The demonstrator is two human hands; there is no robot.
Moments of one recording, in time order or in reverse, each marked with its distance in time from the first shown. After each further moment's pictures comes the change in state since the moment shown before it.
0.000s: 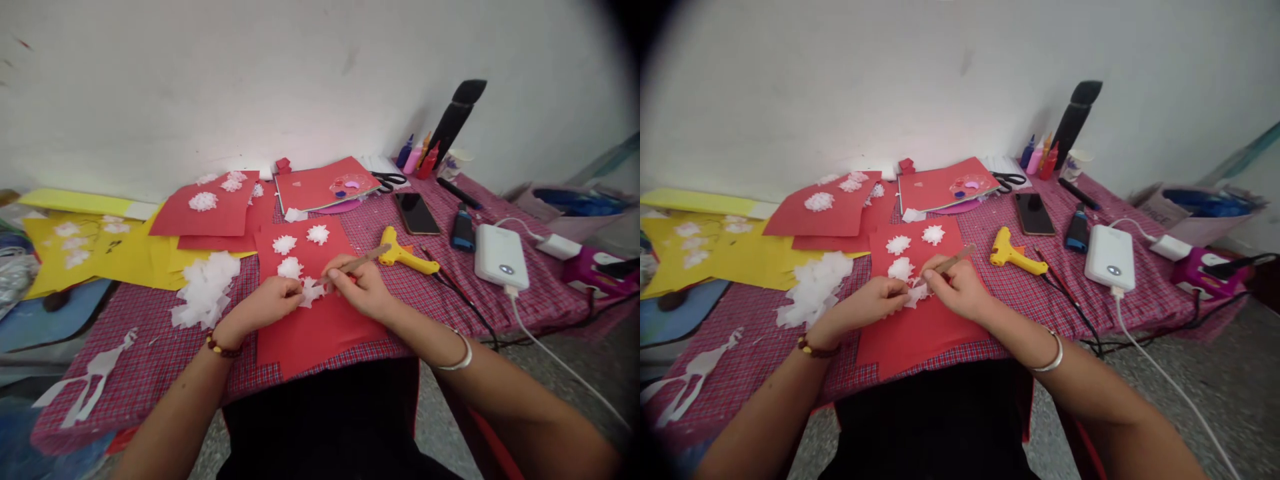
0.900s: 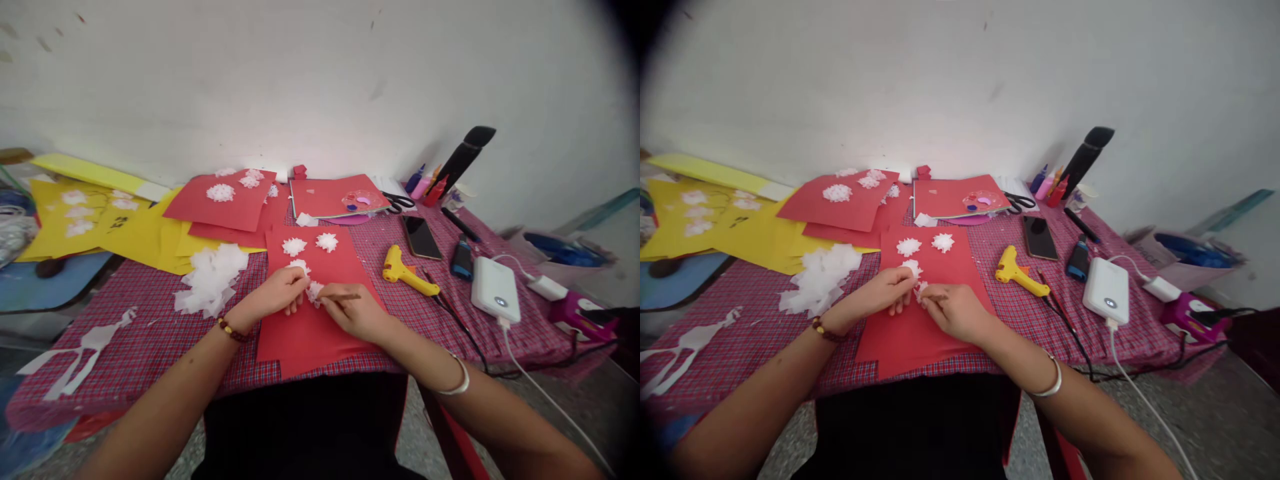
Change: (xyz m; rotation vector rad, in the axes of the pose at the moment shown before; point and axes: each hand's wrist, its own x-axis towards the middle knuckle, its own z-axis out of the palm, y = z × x) left_hand 0.010 -0.008 0.007 -0.391 0.078 -0.110; right_hand -0.009 0.003 0.009 -0.538 -0.301 -0.186
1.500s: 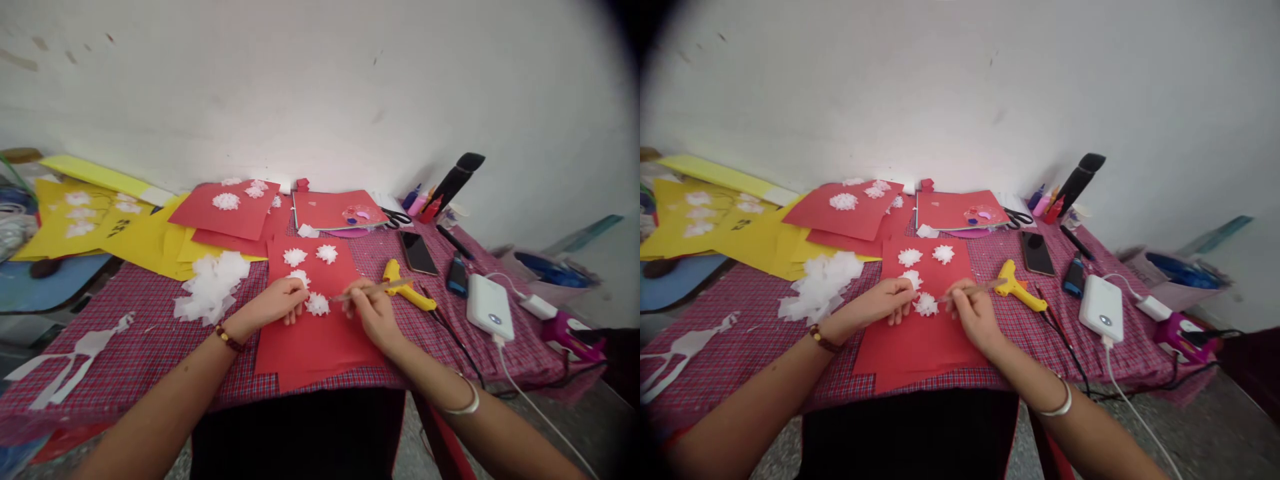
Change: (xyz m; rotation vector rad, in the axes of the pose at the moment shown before) left_hand -0.003 -0.002 -0.002 -0.157 -0.008 -0.042; right_hand -0.009 0.012 -0.001 0.580 0.389 0.391
